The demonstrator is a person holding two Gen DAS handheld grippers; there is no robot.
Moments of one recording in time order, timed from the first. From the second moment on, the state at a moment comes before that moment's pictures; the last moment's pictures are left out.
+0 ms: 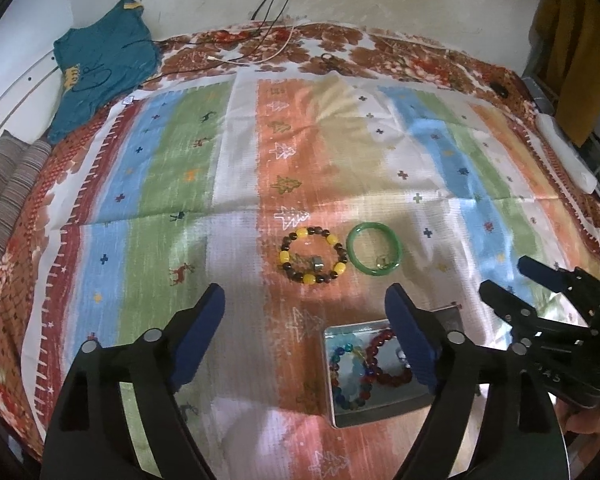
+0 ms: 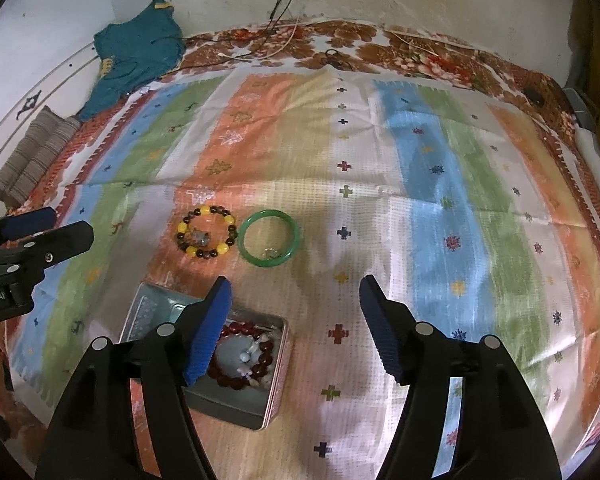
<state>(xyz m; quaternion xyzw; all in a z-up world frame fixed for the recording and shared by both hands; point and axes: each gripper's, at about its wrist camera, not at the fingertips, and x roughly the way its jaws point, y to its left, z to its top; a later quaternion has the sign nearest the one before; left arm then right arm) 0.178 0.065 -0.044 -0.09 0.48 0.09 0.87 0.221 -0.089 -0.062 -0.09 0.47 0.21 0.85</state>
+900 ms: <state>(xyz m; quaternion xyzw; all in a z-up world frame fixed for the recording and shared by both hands) 0.231 0.092 -0.088 -0.07 0.51 0.11 0.85 0.269 -0.069 -0.094 -0.10 0.49 0.21 0.84</state>
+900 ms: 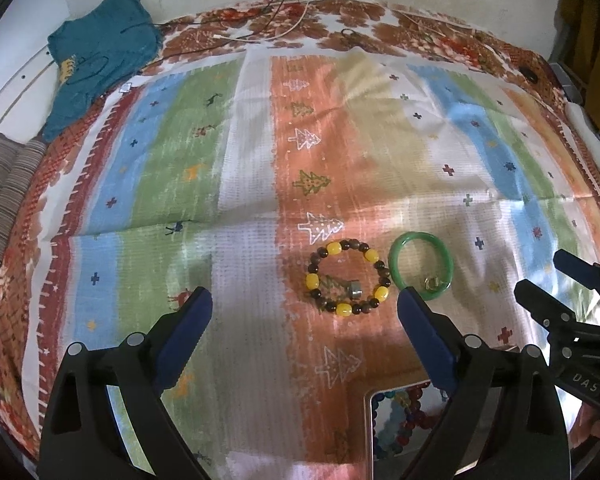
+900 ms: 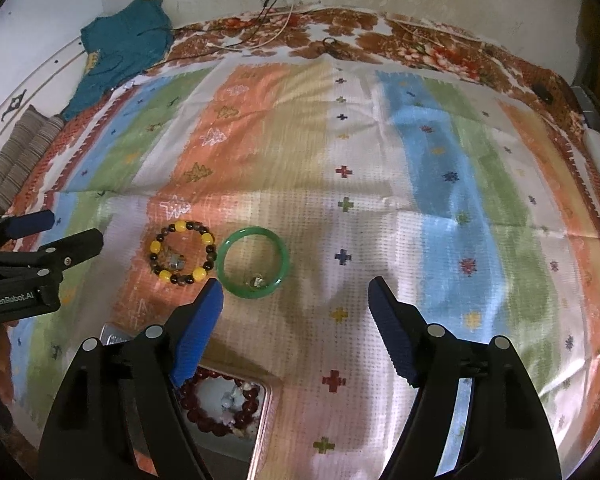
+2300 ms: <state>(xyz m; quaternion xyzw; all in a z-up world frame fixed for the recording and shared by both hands) 0.288 0.116 -0.173 -0.07 0.59 0.10 0.80 0.325 -0.043 -0.172 -0.14 0.55 0.20 0.80</state>
